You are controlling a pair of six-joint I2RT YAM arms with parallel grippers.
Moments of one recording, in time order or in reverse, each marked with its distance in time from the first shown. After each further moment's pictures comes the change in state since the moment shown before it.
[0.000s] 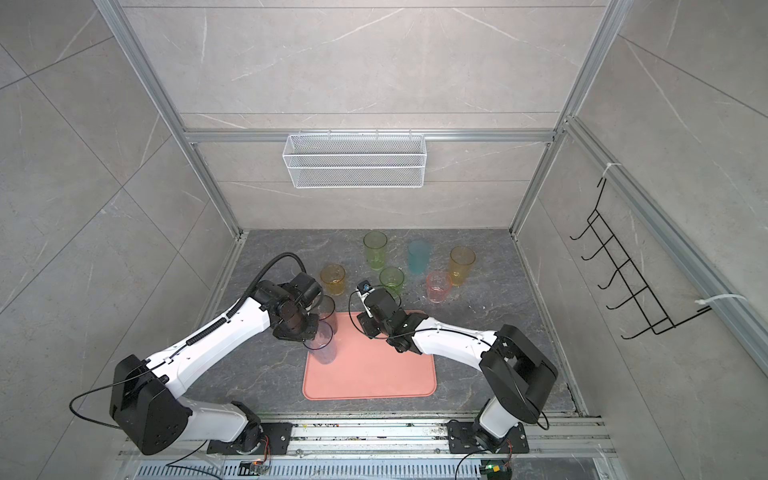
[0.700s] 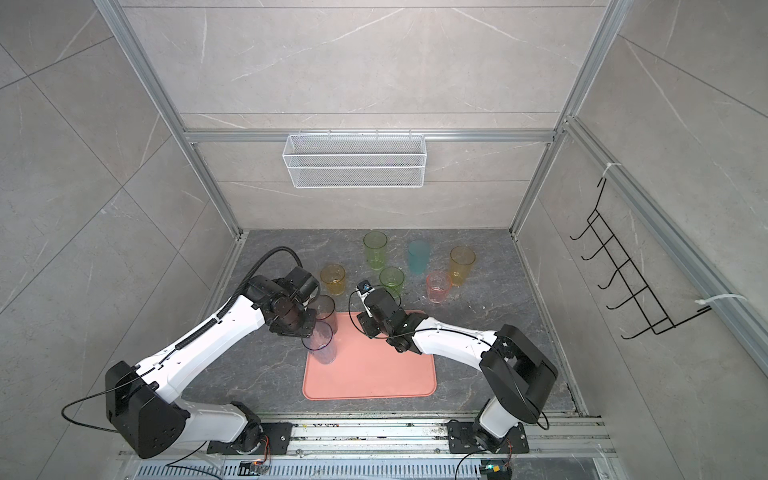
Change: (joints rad) left arm 0.000 -0.025 0.098 -0.066 -0.021 -0.006; right arm 0.000 0.000 0.001 0.000 0.003 0.000
